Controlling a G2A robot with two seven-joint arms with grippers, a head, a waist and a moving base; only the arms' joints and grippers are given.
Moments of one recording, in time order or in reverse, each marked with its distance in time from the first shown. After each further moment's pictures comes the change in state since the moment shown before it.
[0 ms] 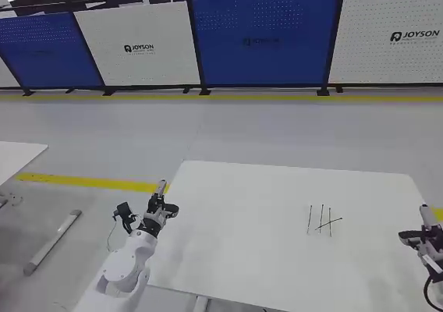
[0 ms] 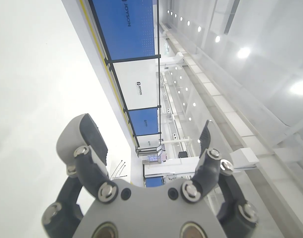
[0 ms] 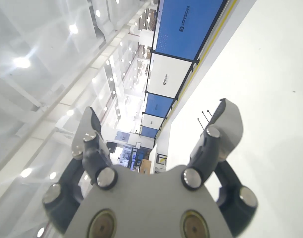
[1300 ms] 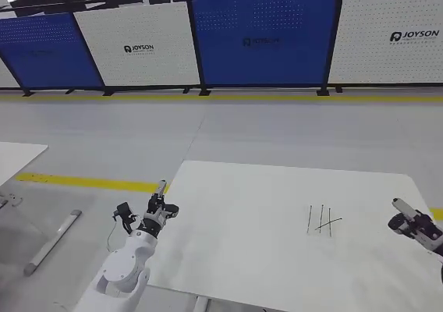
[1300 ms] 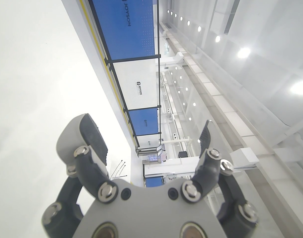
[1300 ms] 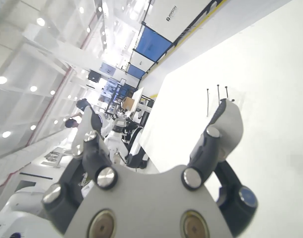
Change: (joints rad) left arm 0.000 0.000 0.000 0.000 0.000 0.000 0.000; right arm 0.246 0.057 0.026 0.132 -0.143 -0.100 0.624
